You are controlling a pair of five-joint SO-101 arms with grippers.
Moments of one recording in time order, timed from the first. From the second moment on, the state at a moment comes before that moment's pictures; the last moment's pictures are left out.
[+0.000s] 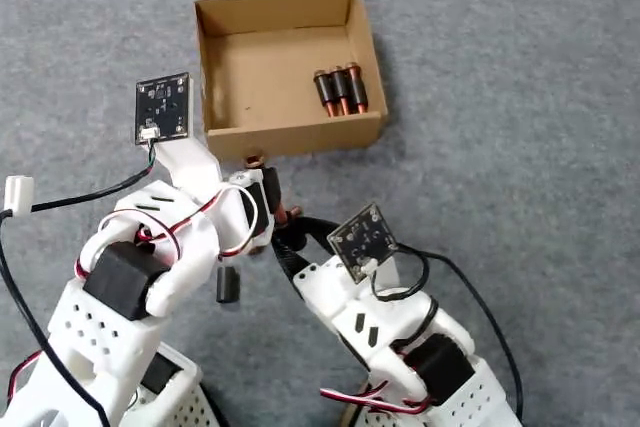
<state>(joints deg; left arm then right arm) 26.2 -55.2 33.1 67.0 23.9 -41.9 -103.4 85.1 51.7 -8.0</state>
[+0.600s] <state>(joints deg) 29.3 -55.2 33.0 72.2 23.9 -41.7 -103.4 84.0 51.7 -8.0</state>
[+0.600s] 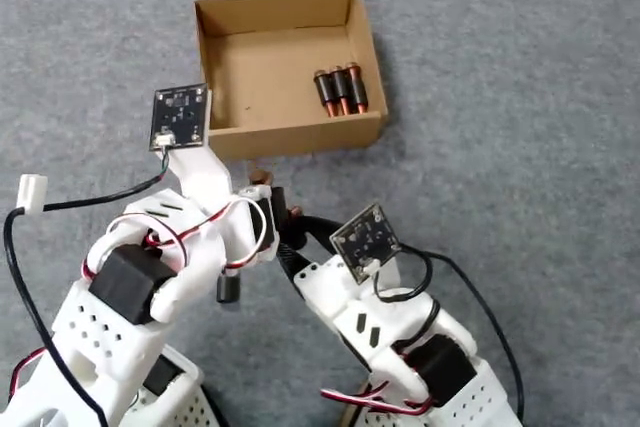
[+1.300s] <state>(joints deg) 29.5 -55.2 33.0 72.9 23.8 -40.4 -103.4 82.4 51.7 -8.0</state>
